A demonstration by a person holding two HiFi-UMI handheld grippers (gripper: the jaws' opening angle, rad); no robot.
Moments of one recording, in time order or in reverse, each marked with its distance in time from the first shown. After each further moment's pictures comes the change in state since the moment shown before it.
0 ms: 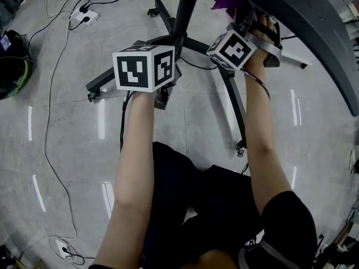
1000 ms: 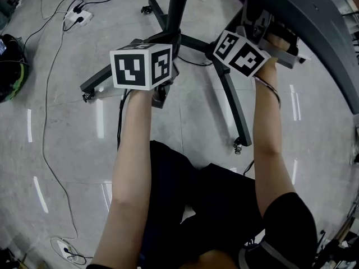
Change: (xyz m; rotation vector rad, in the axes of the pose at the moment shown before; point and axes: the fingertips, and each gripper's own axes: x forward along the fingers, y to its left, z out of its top) left arm 0.018 -0.013 -0.011 0.009 0.029 -0.013; right arm -0.044 -0.079 -0.014 0.012 -0.092 -0.303
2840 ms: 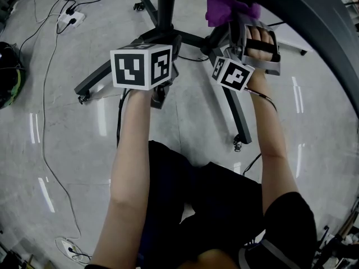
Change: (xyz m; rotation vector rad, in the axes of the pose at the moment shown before) left arm 0.032 -0.016 -0.026 0.013 0.075 -0.030; right arm -0.038 0.131 -0.034 -0.144 -0.062 0.271
